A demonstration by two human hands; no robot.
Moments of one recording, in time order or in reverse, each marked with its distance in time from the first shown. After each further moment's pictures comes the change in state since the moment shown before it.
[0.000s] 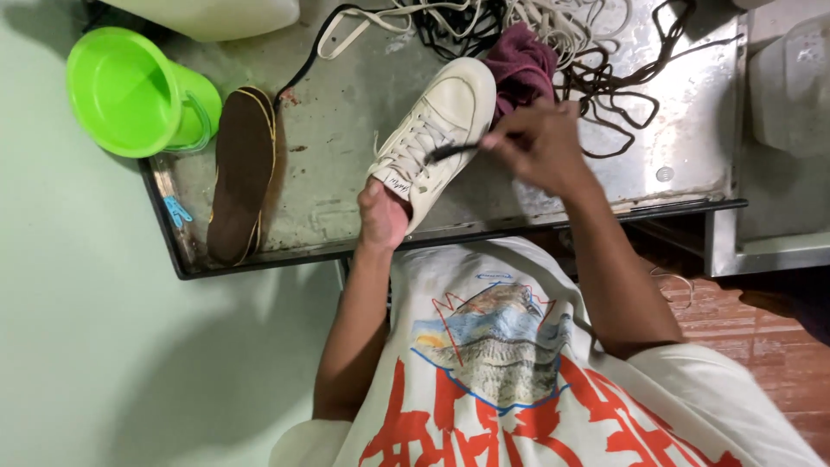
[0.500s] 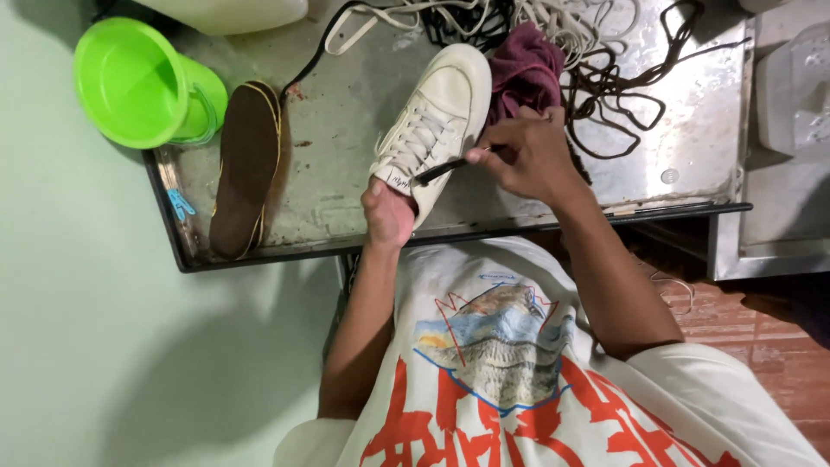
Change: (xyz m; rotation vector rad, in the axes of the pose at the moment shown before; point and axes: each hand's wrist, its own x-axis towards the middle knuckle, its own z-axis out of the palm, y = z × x) left_hand 0.000 -0.015 -0.008 0.001 0.072 0.105; right_hand 0.005 -0.031 0.005 -0.038 -0.041 -0.136
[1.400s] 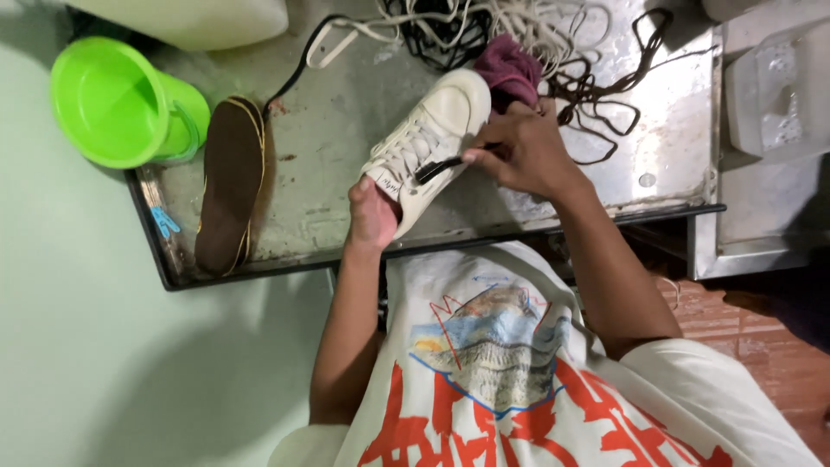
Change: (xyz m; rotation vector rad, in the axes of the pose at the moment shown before) left_hand 0.017 0.020 0.027 0.029 -0.094 -0.162; right_hand 0.006 0.029 -0.032 -0.015 0.009 0.075
